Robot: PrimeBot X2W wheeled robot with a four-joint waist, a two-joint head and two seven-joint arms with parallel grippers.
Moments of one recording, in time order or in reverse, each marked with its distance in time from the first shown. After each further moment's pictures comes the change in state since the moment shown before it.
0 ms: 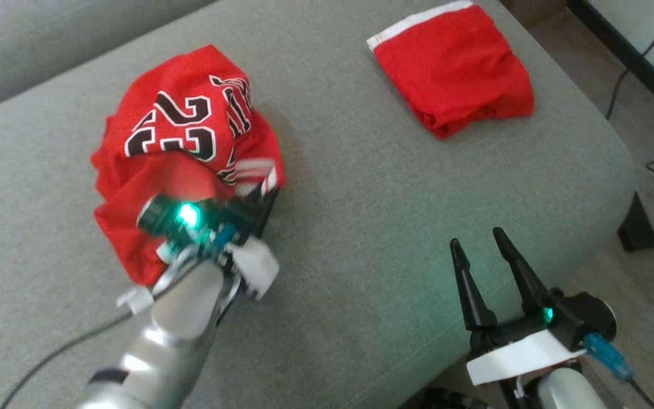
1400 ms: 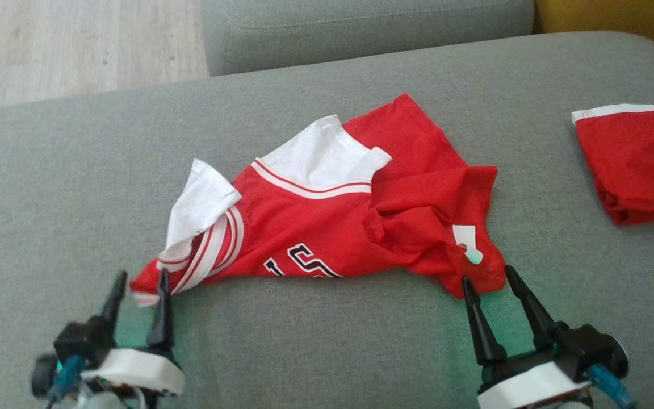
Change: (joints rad) left arm 0.565 0.162 0.302 -0.501 -0.405 0.064 -0.007; right arm 0.099 0.000 -0.038 0.012 -0.044 0.000 0.000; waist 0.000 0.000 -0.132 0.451
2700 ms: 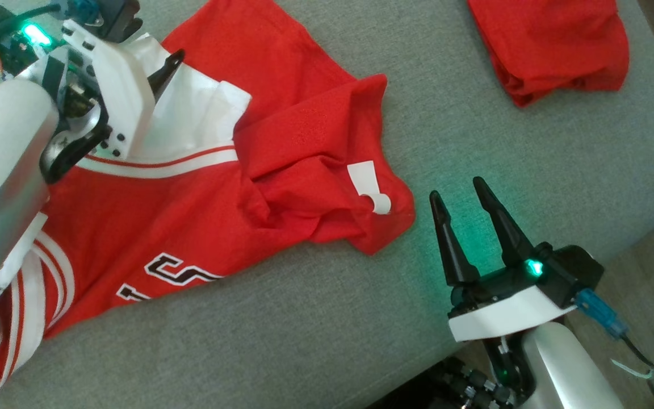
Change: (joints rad) left arm -1.061 0.390 -0.852 0.035 -0.365 -0.106 0.688; right arm -0.241 0.000 0.109 -0.011 0.106 0.000 0.000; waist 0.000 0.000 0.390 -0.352
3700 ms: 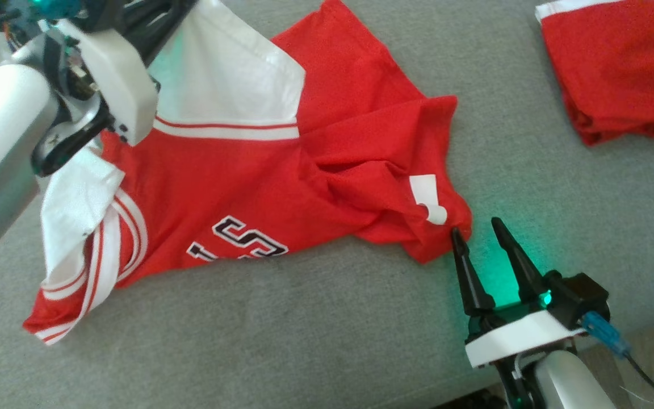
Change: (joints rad) left arm -0.082 0.062 -0.106 -0.148 -0.065 0.000 -0.260; right arm 0.061 -0.001 -0.063 0.100 0.000 0.000 0.000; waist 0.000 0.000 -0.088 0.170
